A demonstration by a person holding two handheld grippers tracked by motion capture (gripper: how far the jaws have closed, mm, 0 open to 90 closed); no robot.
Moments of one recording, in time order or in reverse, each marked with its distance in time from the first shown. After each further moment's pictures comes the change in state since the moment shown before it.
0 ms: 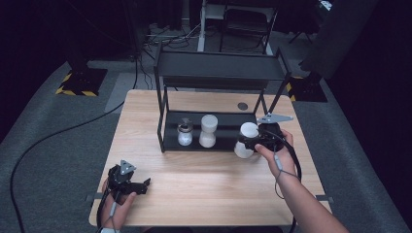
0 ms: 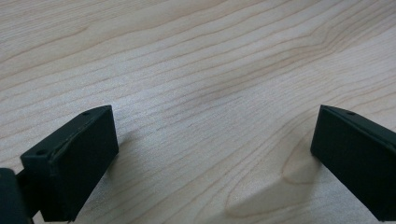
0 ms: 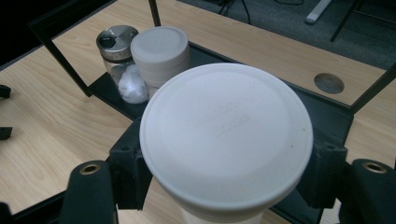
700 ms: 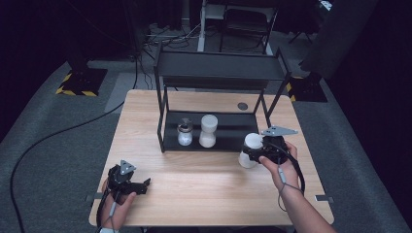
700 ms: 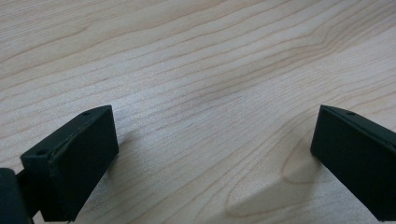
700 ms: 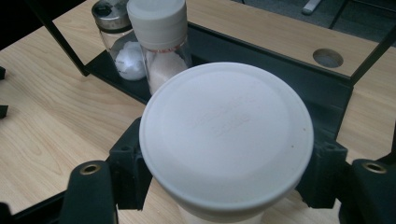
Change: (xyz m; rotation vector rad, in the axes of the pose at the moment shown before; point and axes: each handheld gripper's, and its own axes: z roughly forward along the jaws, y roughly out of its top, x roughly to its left) left arm 0.000 0.000 0.000 0.000 -0.001 0.001; right arm 0.005 -0.033 -0.010 0.010 -0.013 0.014
